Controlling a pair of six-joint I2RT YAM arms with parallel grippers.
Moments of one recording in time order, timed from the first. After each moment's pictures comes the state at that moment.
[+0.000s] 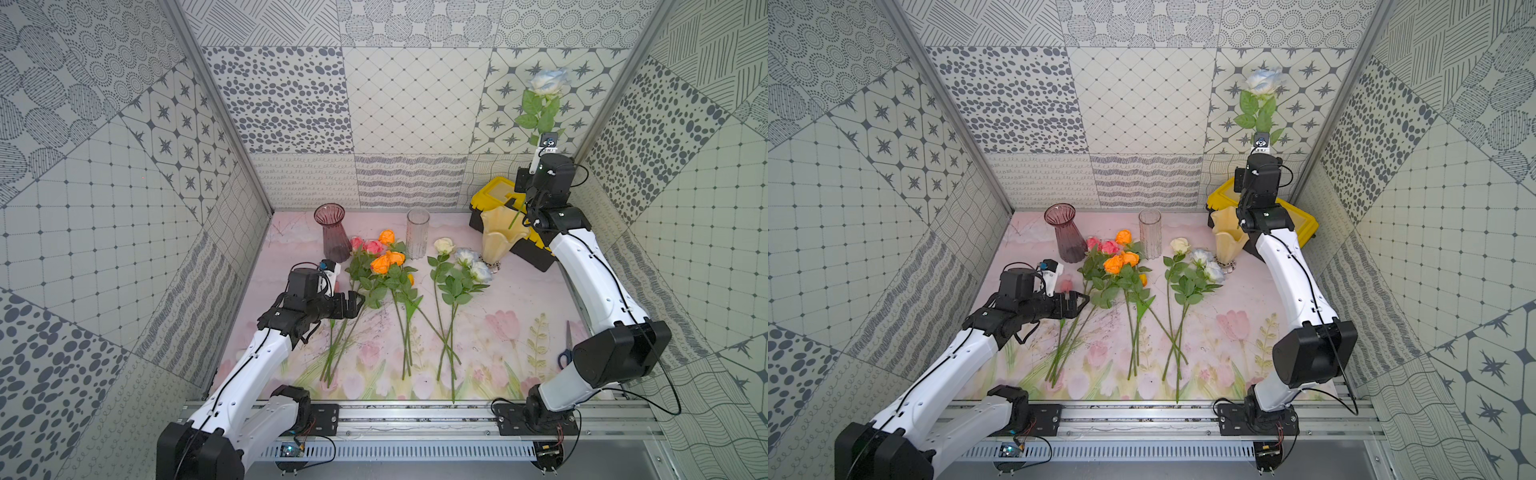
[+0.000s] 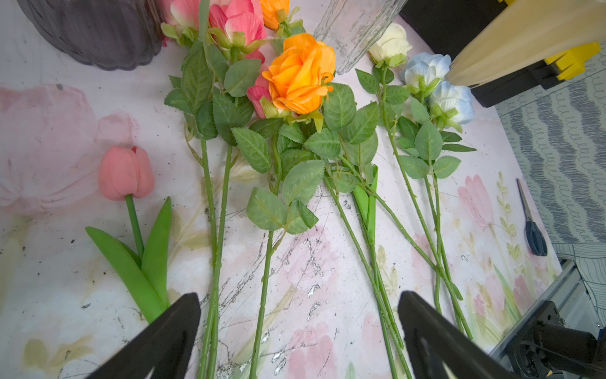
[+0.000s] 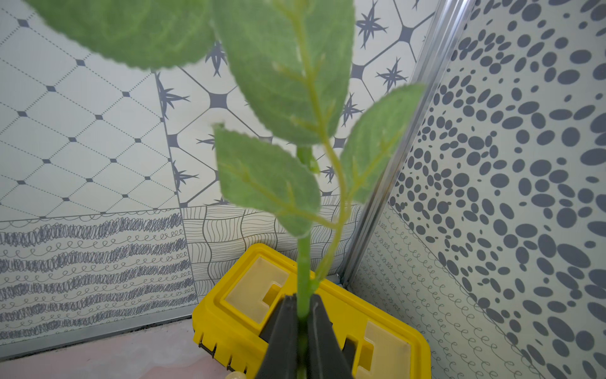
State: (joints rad) left arm -0.17 0.99 0.70 -0.48 0.35 -0.22; right arm 0.17 1.60 1.71 -0.20 0.50 -0.12
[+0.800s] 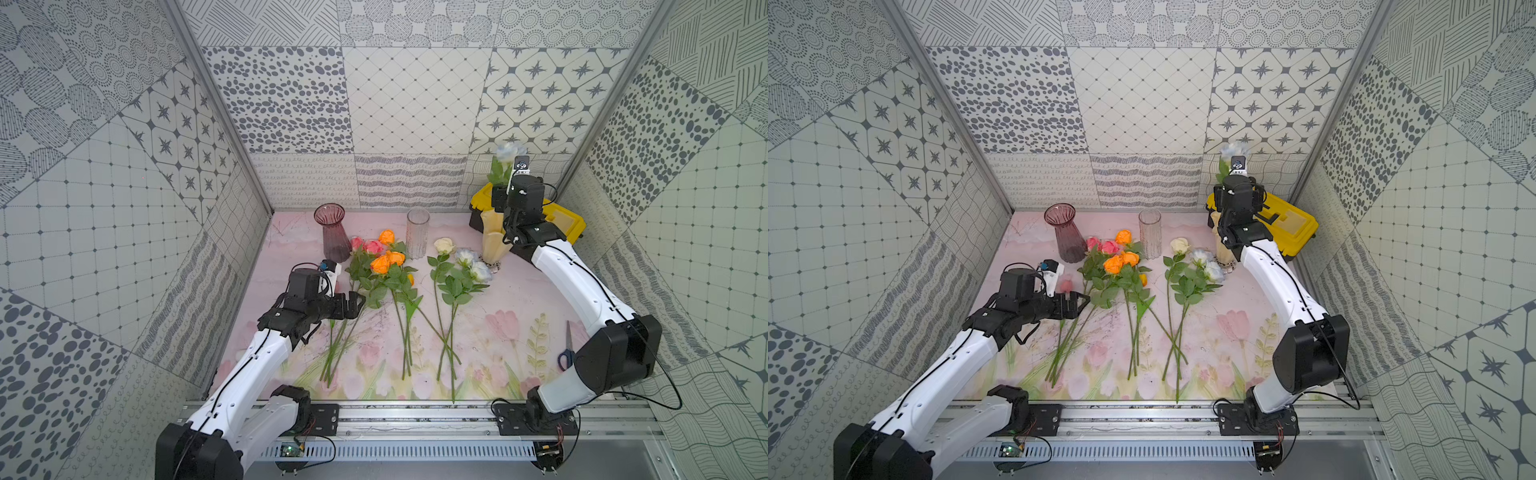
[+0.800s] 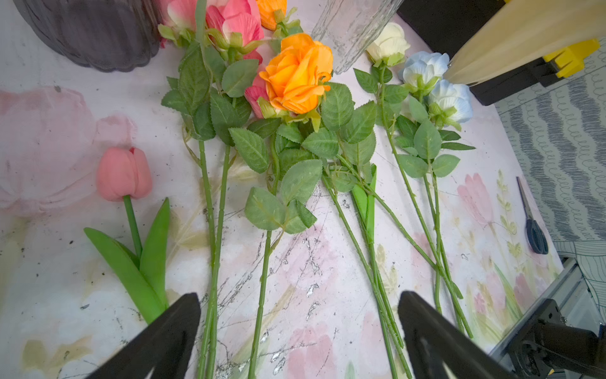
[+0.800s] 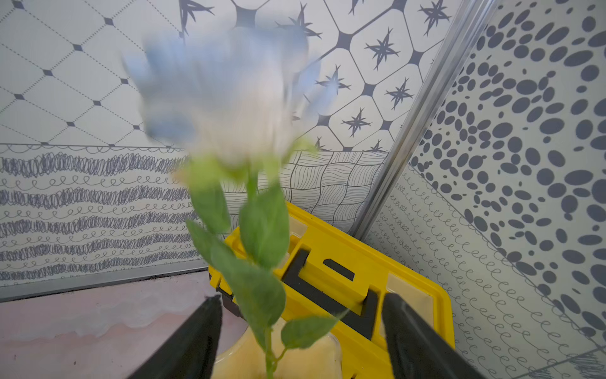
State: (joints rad) left arm -0.17 0.98 0.70 -0.48 0.34 -0.22; right arm 0.28 1.57 1.50 -0.16 0.60 -0.08
